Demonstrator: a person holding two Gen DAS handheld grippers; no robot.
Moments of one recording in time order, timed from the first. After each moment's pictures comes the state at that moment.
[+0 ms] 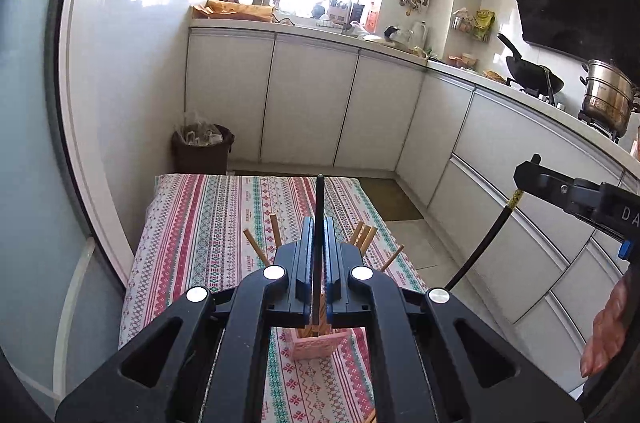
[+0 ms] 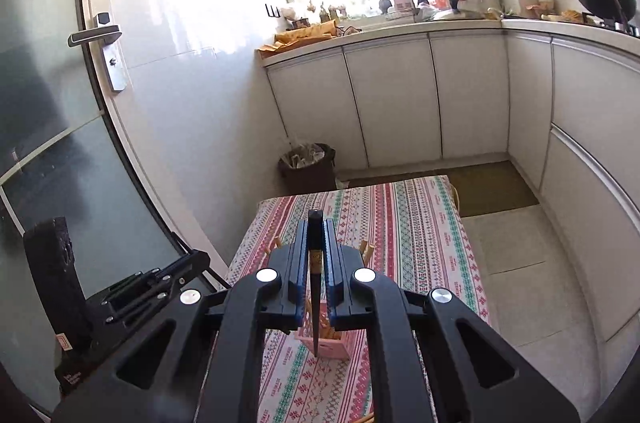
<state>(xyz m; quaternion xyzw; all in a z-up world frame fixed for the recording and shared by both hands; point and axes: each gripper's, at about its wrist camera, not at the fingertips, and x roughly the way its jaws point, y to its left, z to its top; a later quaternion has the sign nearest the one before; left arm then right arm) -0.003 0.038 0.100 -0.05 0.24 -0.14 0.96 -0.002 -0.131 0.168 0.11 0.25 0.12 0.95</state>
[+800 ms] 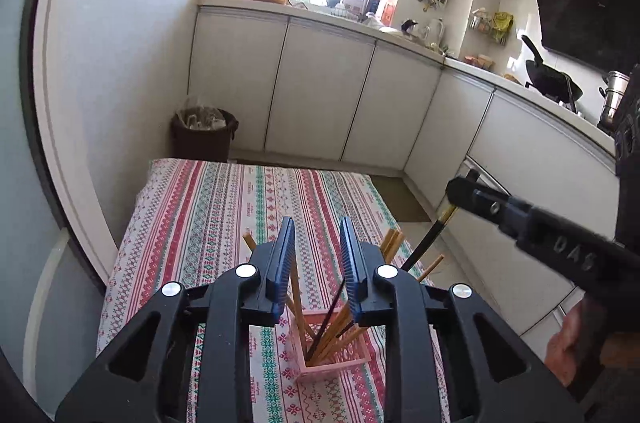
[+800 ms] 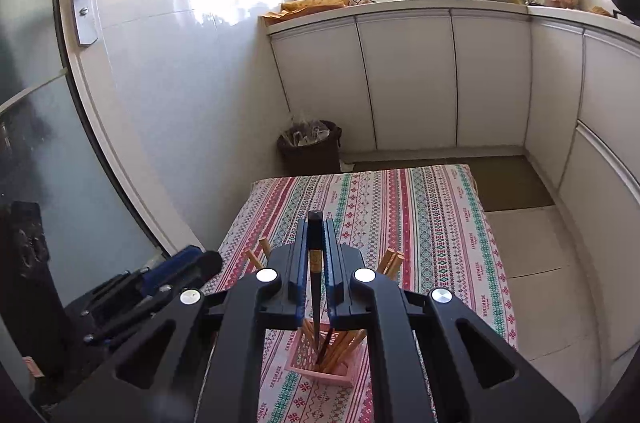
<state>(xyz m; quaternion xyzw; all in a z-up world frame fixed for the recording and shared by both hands) 0.046 0.047 0.066 -0.08 0.25 -0.13 0.96 0.080 -0.089 0.109 0.08 0.29 0.13 0.94</state>
